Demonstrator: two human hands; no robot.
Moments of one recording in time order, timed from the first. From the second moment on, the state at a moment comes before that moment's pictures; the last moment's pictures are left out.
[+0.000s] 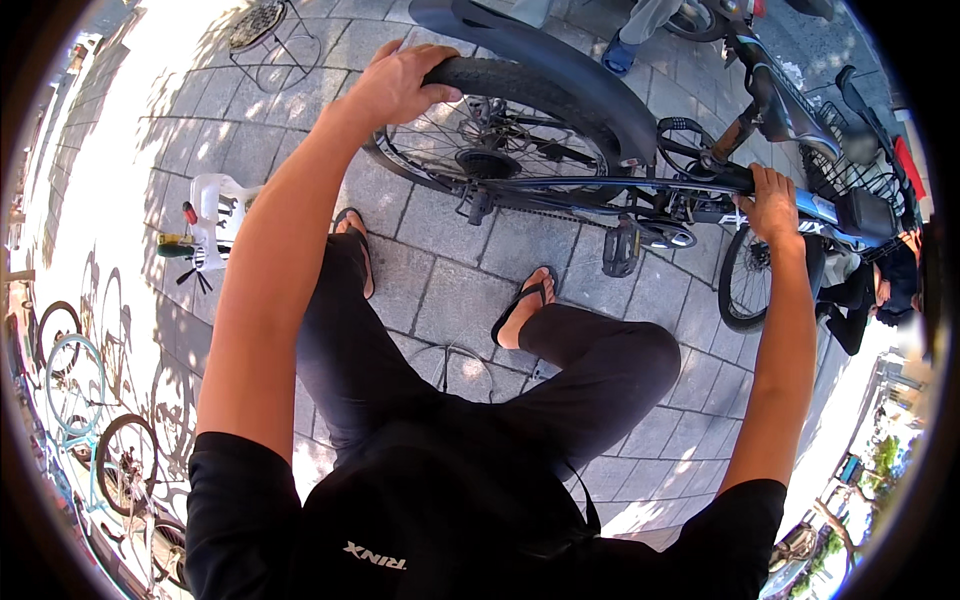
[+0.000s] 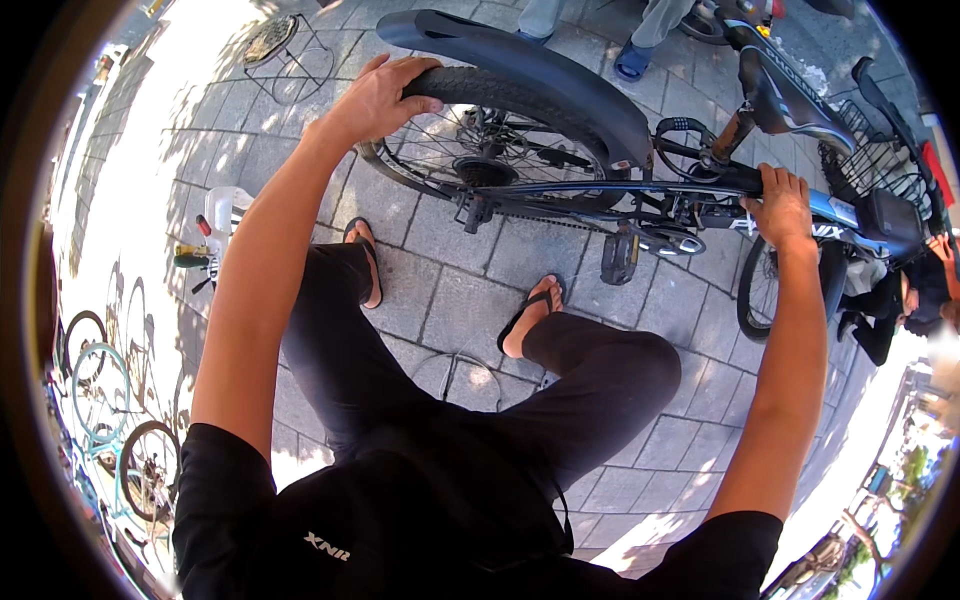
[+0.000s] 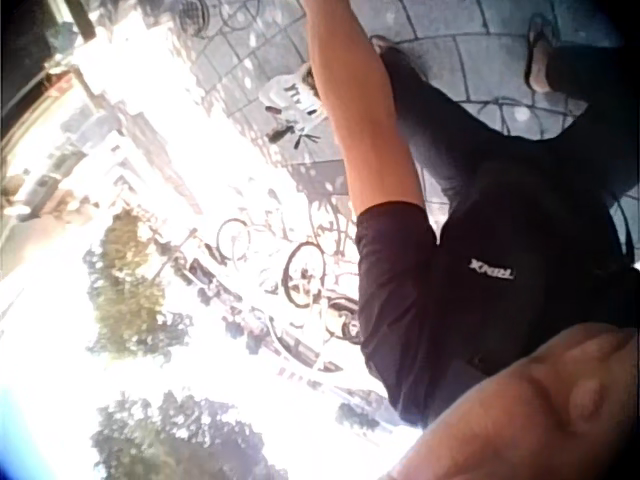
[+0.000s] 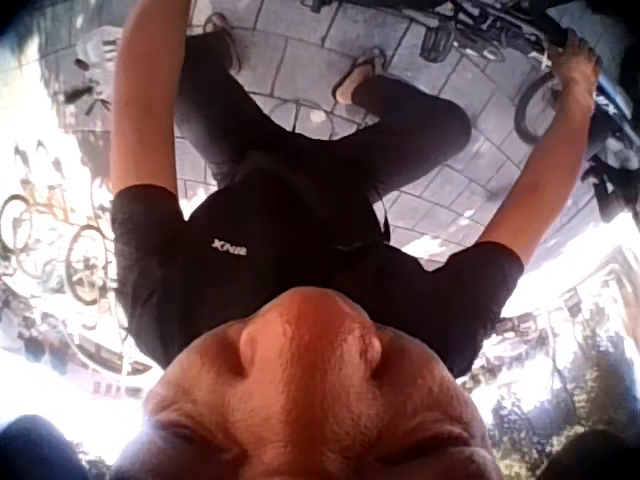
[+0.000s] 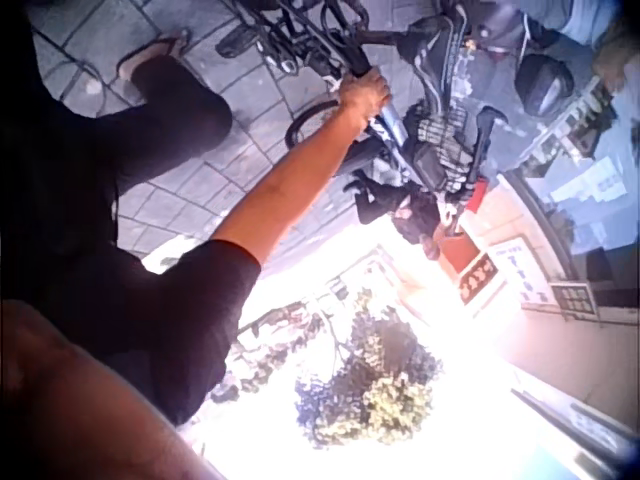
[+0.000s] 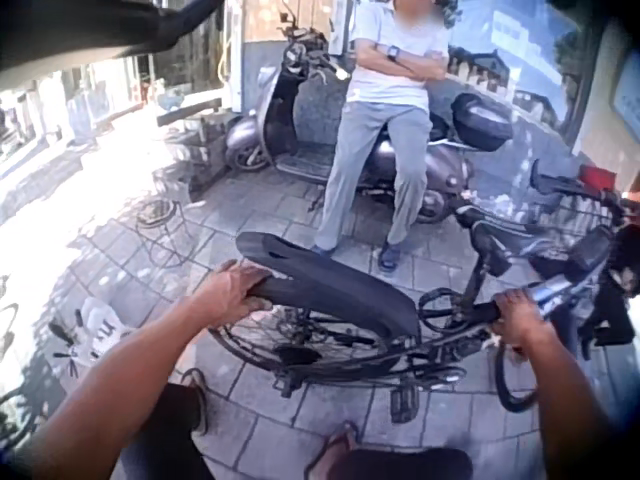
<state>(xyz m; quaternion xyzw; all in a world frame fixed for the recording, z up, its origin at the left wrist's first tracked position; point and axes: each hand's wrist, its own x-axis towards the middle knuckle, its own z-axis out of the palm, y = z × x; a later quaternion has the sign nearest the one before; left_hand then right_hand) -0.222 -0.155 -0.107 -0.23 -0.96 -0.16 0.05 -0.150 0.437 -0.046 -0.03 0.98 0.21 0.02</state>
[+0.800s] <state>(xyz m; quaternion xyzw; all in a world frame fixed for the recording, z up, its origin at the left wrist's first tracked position) -0.102 -0.187 -0.054 -0.10 -0.86 -0.46 0.20 0.145 0.034 -0.331 -0.08 0.74 -0.12 0.65</state>
